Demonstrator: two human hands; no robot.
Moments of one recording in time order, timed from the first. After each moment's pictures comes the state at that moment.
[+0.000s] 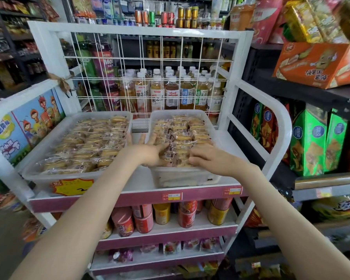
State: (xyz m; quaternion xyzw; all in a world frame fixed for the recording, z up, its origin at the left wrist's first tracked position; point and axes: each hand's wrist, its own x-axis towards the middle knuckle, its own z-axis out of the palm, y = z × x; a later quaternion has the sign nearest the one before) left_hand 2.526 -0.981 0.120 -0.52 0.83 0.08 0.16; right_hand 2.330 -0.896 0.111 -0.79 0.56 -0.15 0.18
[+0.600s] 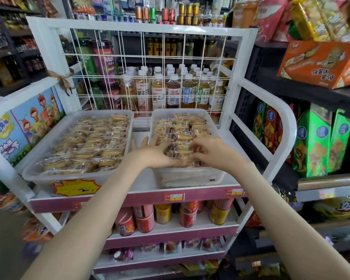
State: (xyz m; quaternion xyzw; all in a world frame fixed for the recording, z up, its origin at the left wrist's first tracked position) left_hand 2.523 -0.972 0.119 -0.53 0.83 0.16 0.10; right_hand 2.333 -0.914 0.112 -0.77 0.61 -0.18 0.03
